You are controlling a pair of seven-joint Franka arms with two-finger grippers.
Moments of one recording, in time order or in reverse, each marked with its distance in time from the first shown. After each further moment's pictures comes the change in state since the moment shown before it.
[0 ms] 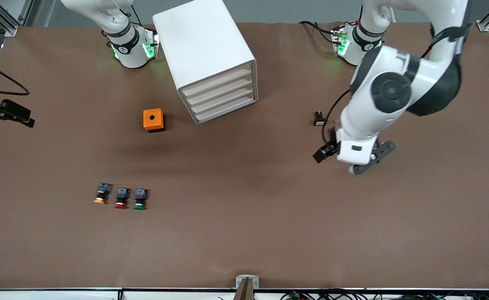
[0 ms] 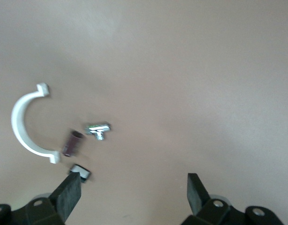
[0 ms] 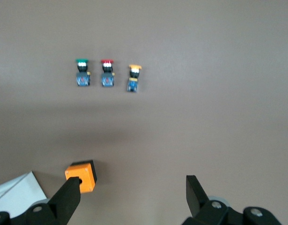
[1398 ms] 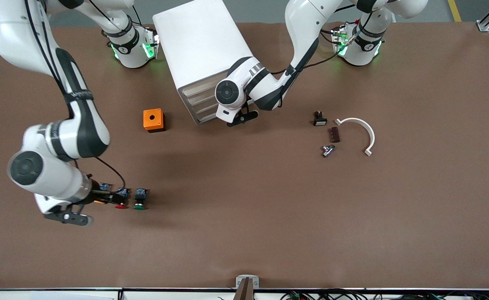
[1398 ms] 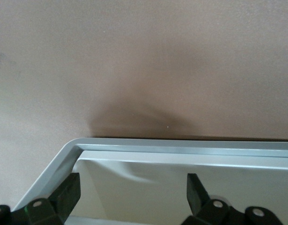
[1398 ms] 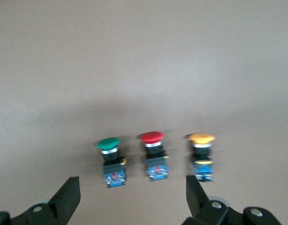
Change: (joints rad) left arm -0.571 0.421 -0.018 -0.053 -0.287 0.195 -0.182; right arm -0.143 0.473 0.346 0.065 -0.123 0.518 0.397
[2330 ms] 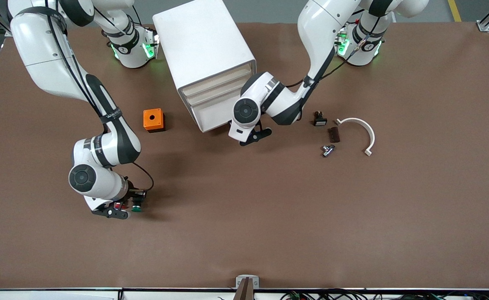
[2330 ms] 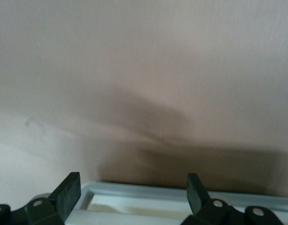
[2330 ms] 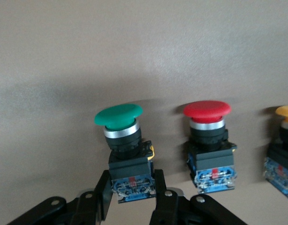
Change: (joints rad) left arm 0.083 -0.002 0.028 0.028 0.000 0.008 0.038; right arm 0.048 0.194 0.029 -0.129 -0.009 0.194 0.096
